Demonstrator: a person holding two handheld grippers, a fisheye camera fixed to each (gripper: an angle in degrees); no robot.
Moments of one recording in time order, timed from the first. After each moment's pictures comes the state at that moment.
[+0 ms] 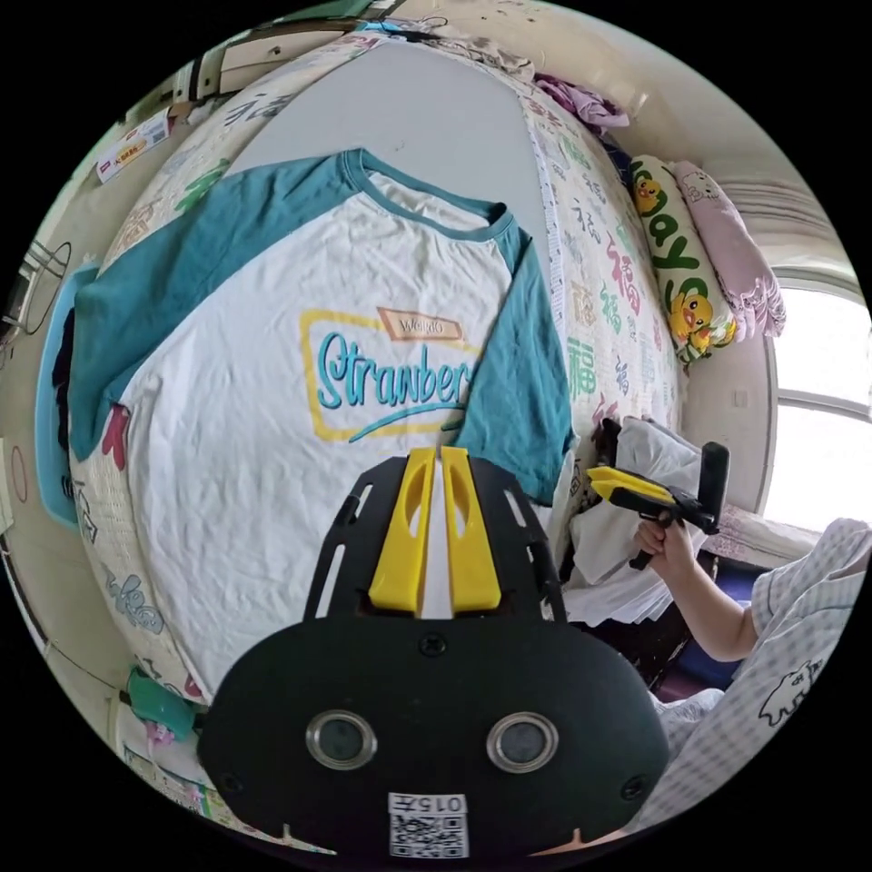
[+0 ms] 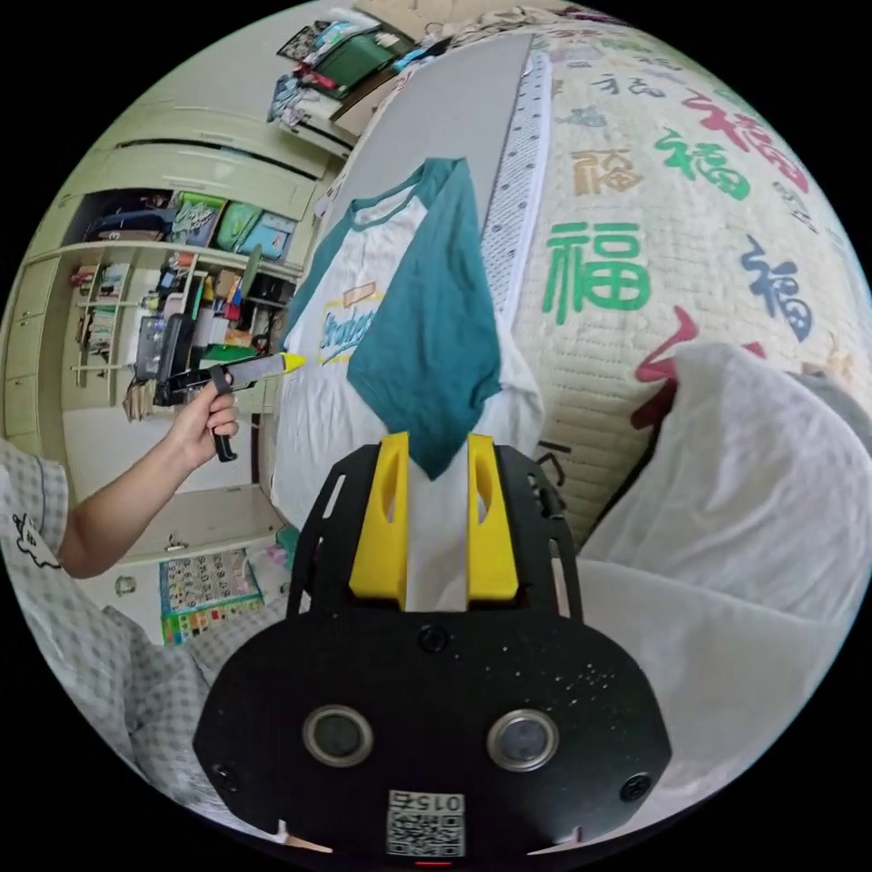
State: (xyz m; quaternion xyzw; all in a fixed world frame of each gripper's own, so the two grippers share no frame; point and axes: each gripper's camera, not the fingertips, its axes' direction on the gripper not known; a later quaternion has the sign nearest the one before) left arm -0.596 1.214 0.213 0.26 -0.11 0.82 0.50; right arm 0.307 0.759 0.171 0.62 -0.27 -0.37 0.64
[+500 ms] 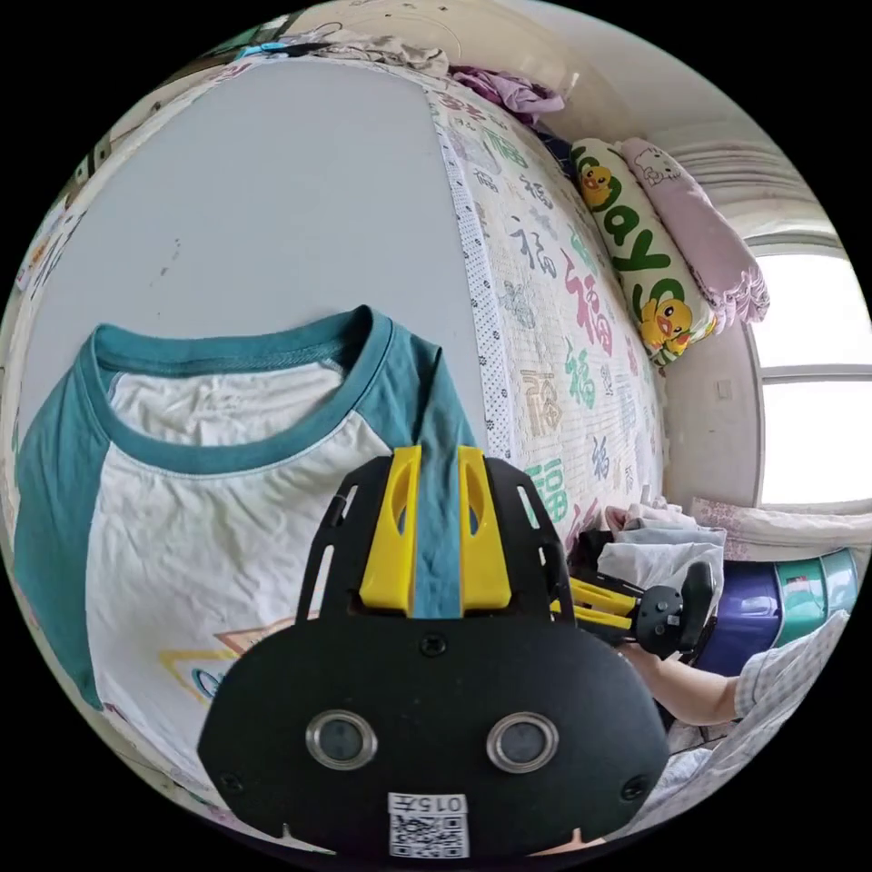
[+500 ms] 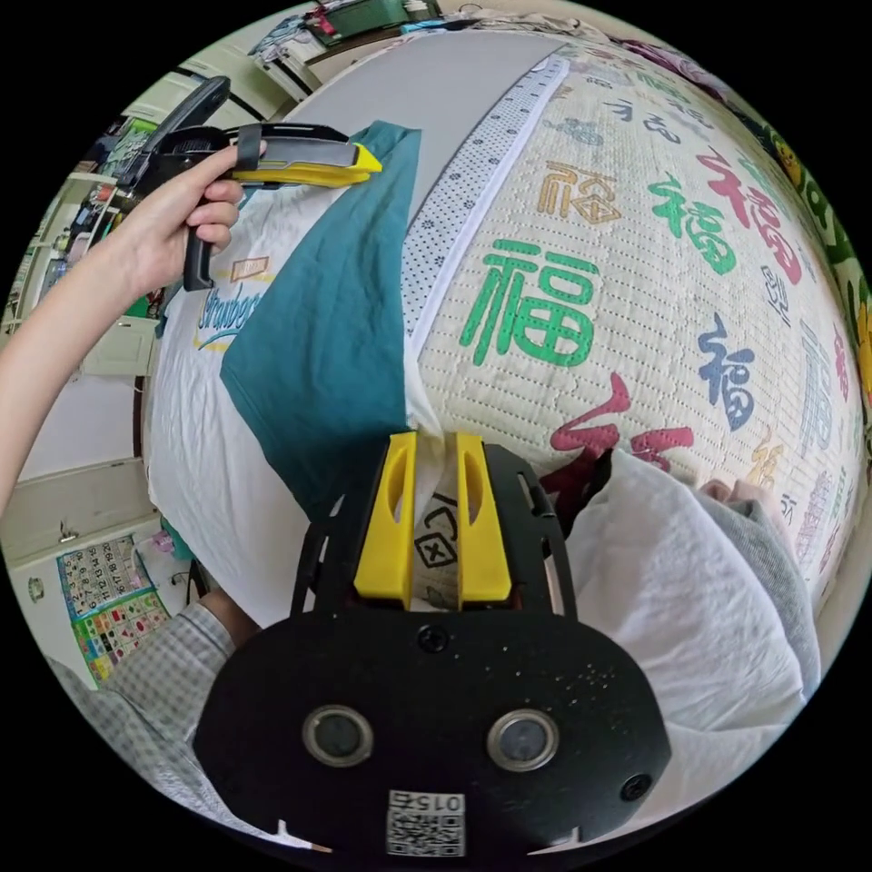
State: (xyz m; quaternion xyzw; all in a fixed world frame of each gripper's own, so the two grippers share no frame) left arm -0.441 1.310 0.337 0.25 -0.11 0.87 0.41; right arm 0.224 0.685 0.114 0.65 -0.11 -0.28 0.69
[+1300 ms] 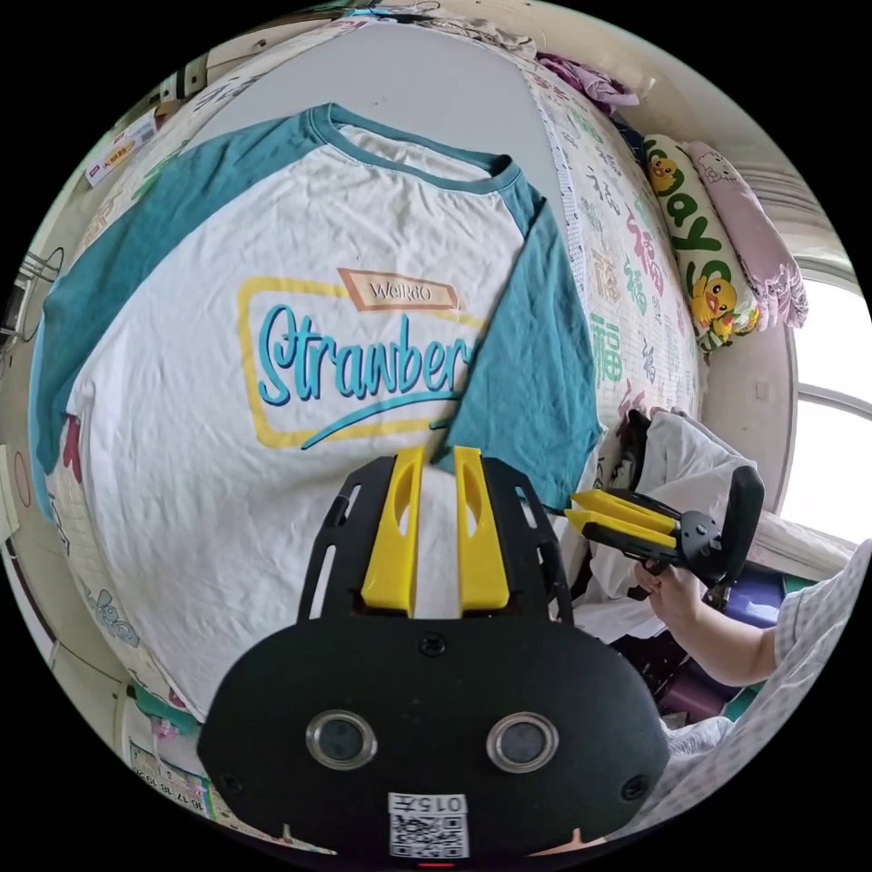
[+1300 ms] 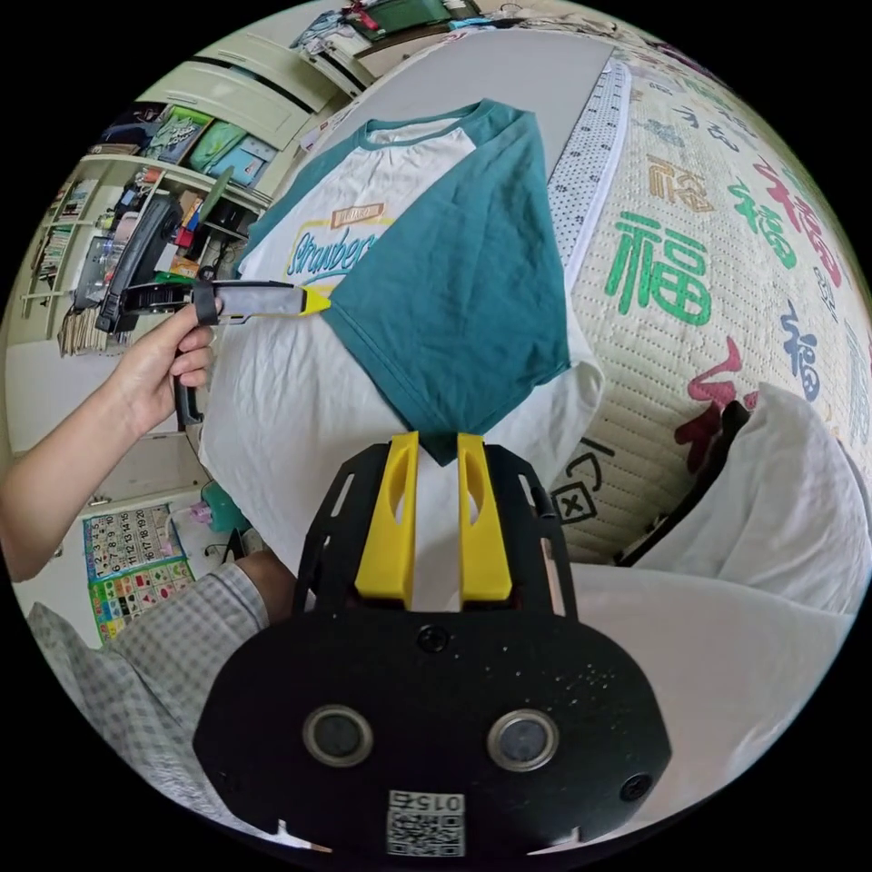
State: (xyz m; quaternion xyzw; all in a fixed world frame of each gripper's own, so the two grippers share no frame) left arm -0.513 1.156 0.360 0.27 -0.15 0.81 0.50; right arm 0.070 0.598 0.135 0.63 -0.12 -0.36 0.68
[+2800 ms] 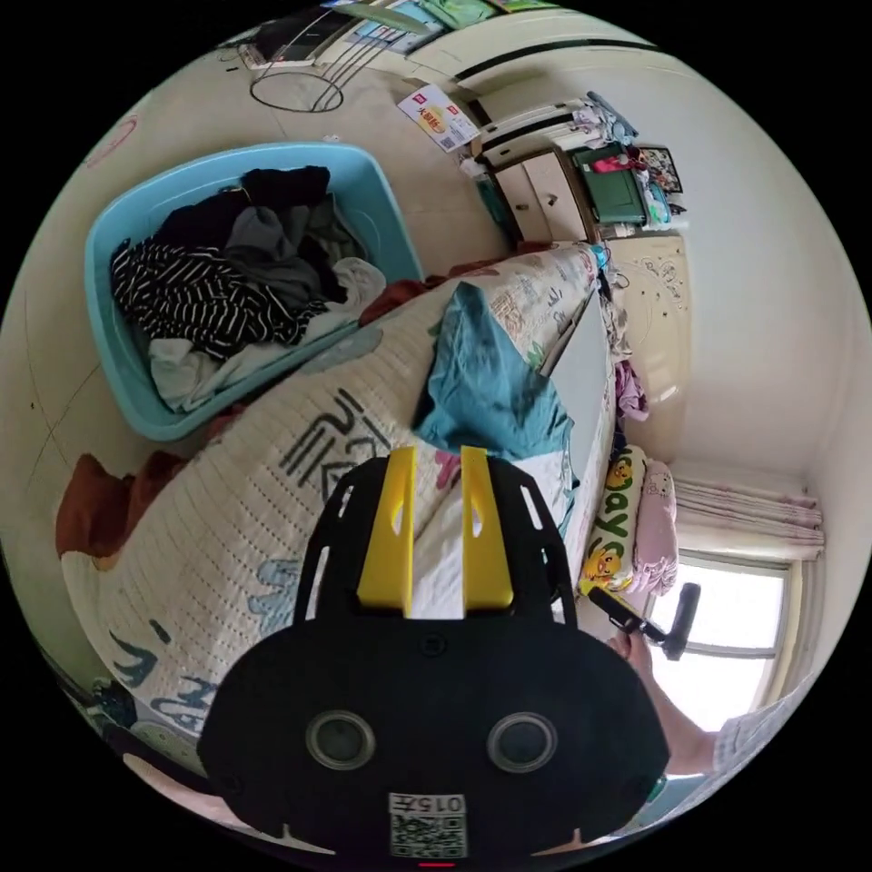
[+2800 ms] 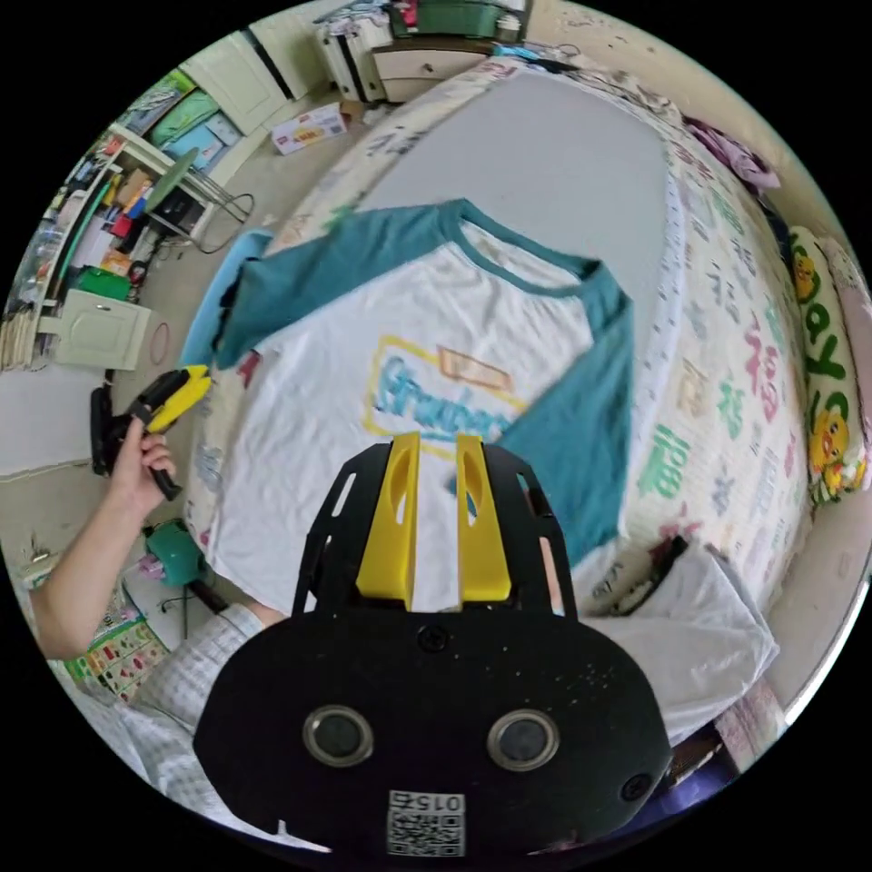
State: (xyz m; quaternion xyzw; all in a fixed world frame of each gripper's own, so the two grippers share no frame) left arm -0.423 0.716 0.230 0.26 0.26 0.67 0.64; right arm -0.356 0.493 -0.040 0.69 -0.03 -0.27 0.67
